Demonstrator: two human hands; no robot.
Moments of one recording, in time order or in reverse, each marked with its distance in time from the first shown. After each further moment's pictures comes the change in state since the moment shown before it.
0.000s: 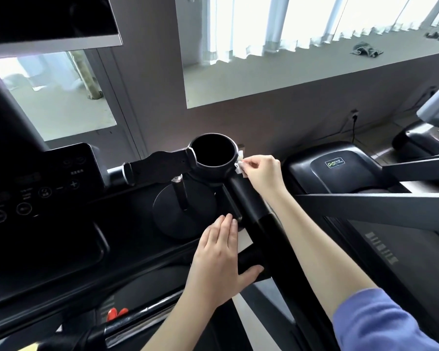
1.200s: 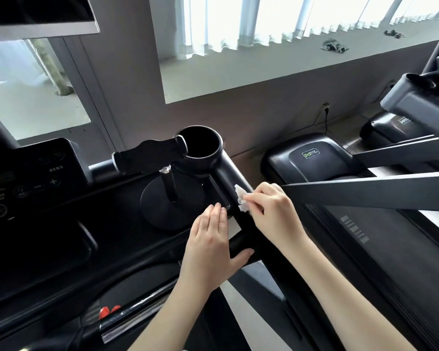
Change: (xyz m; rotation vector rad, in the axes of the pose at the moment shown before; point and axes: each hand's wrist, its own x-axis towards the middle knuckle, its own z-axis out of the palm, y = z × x) left_hand 0.001 -0.001 0.005 -0.044 0.030 0.000; right_hand -0.111 0.016 -0.035 -0.247 0.057 -0.345
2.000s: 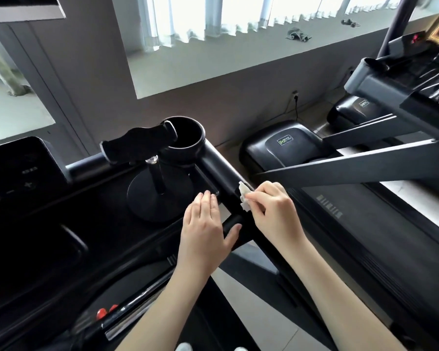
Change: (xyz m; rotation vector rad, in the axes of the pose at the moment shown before) left_hand 0.001 -0.002 -0.002 -0.062 0.072 0.053; right_hand -0.038 -0.013 -0.011 -0.121 0.137 0.088
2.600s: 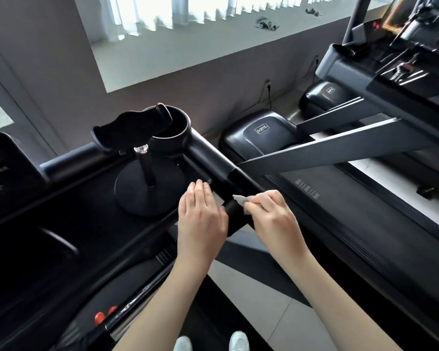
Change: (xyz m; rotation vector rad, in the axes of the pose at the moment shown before) left_hand -0.001 -0.002 0.001 -0.056 0.050 0.034; right_hand -0.053 -0.014 -0.003 -0.274 0.030 -0.123
